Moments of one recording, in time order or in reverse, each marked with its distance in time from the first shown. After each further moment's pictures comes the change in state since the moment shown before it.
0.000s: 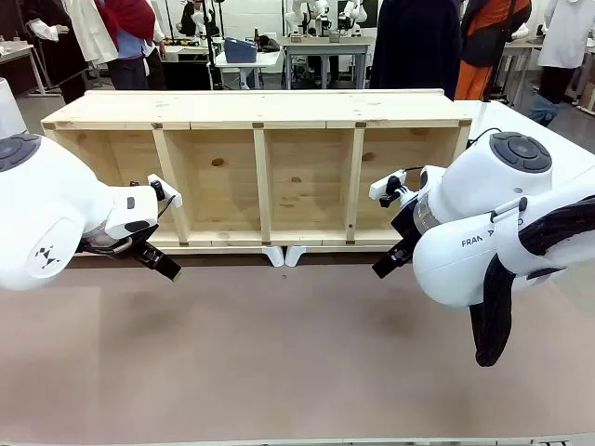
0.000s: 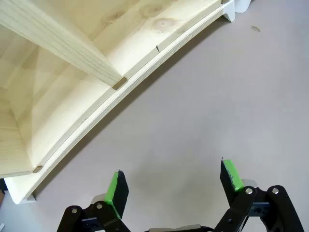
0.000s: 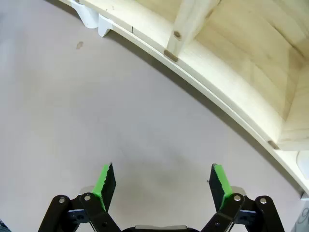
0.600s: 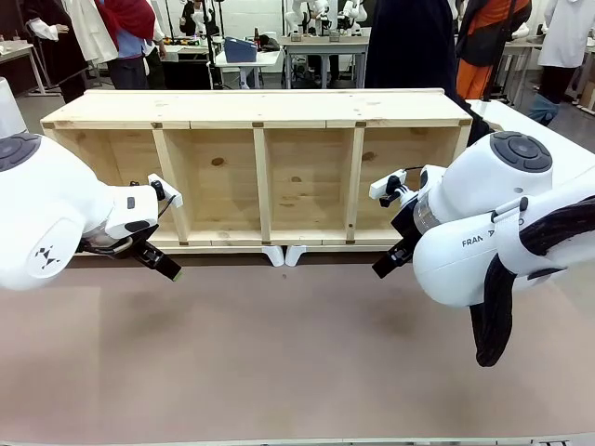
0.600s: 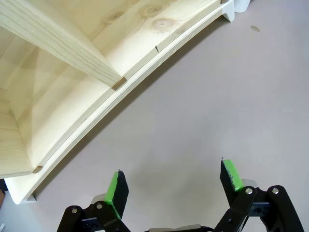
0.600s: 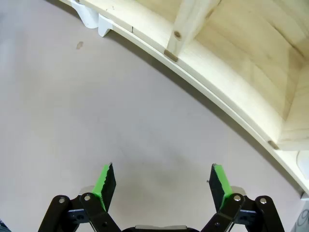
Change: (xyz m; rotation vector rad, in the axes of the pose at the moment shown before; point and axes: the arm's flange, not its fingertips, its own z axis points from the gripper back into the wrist) left arm 0.000 -0.001 0.000 0.001 0.000 -0.003; right arm 0.000 0.000 0.000 0.000 0.000 0.001
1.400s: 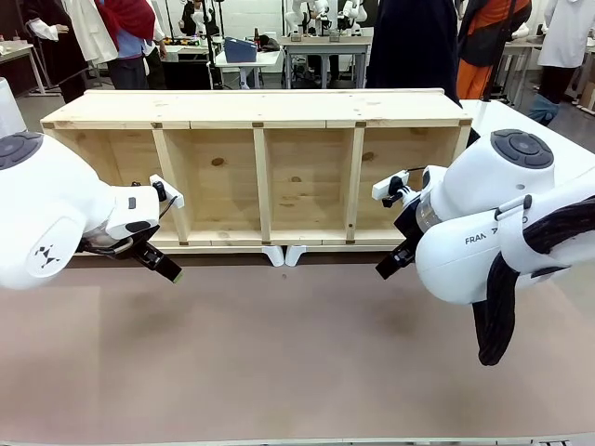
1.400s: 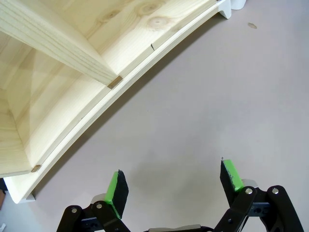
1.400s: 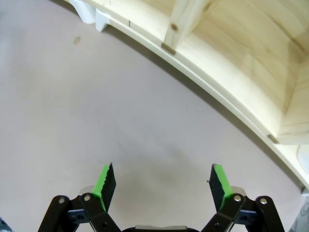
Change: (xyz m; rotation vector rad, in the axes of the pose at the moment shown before) left arm 0.000 -0.004 0.002 -0.006 0.015 -0.011; right arm -0.003 -0.004 0.003 -0.001 0.028 -0.009
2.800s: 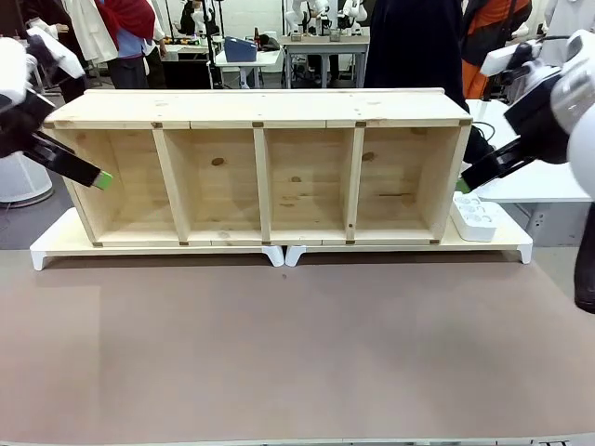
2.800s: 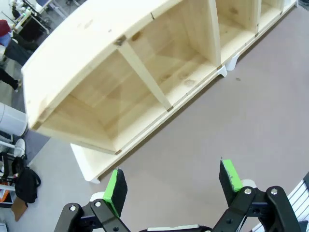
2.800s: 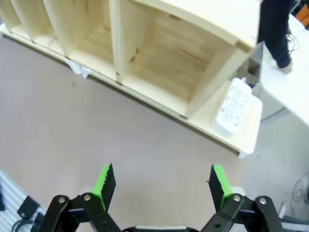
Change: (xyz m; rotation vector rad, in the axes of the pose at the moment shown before) left arm -0.003 0.017 0.249 0.103 -0.254 -0.021; right arm -0.017 -0.055 0.228 -0.126 -0.179 -0.146
